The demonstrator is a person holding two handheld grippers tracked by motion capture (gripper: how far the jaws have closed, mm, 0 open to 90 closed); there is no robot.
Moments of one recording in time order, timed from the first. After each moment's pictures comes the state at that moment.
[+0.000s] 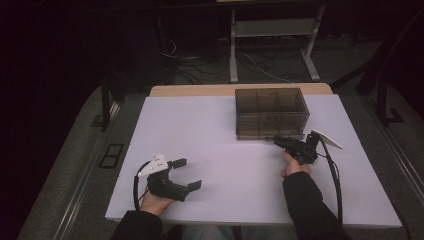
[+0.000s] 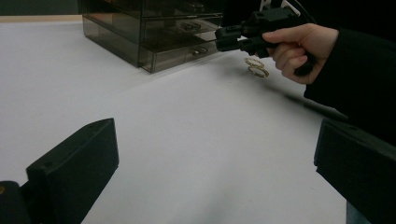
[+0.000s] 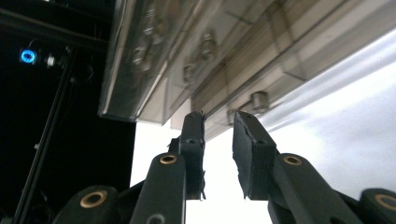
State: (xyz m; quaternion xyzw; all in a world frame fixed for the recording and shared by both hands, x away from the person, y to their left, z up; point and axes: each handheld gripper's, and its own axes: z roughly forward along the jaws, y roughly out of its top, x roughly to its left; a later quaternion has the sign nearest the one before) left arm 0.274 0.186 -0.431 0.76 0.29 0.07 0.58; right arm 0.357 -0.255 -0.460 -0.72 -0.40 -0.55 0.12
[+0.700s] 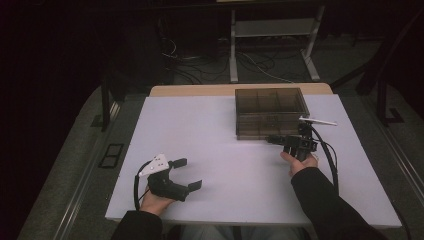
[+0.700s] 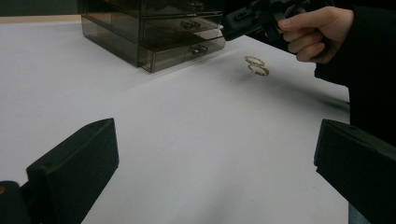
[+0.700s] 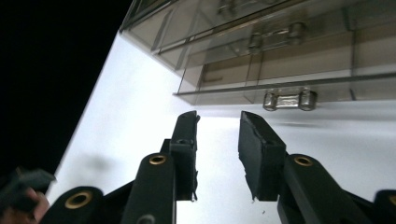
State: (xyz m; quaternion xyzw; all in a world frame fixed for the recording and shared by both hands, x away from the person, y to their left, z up) left arm 0.274 0.185 -0.431 0.76 0.29 0.07 0.58; right arm 0.365 -0.240 -0.414 -0.63 -0.62 -0.47 0.05
